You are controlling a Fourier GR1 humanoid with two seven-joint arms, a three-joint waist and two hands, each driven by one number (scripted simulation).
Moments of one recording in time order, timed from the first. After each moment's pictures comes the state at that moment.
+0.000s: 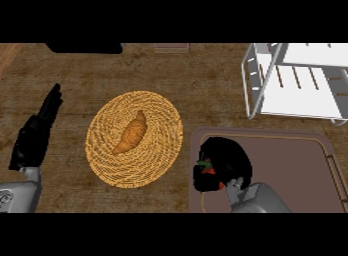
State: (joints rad) left arm -0.15 0.27 0.06 -1.48 -0.17 0.07 0.07; right arm -0.27 -0.08 0.53 -1.57 0.68 0.31 0.86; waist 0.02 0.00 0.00
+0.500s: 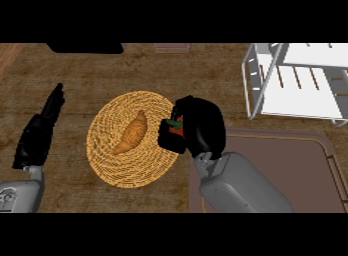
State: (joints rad) left arm -0.16 0.25 0.05 -1.47 -0.18 0.08 0.07; right arm -0.59 -0.01 0.56 -1.47 0.77 -0.10 0.95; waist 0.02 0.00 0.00
